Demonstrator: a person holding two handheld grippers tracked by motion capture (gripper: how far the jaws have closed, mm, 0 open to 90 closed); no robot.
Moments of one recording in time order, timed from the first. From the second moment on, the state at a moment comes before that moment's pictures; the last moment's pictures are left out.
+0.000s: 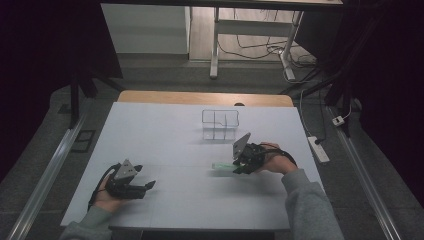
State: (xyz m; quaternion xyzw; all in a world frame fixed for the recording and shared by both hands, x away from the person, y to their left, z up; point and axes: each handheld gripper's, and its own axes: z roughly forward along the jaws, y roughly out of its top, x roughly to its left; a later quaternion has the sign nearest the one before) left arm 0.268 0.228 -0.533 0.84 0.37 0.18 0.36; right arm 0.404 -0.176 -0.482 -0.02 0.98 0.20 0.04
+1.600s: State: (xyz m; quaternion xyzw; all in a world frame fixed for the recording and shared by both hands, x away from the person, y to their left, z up) left arm 0.268 0.229 -0.532 0.83 0.37 0.19 0.37; right arm 0.357 -0.192 -0.479 0.15 0.93 0.31 0.10
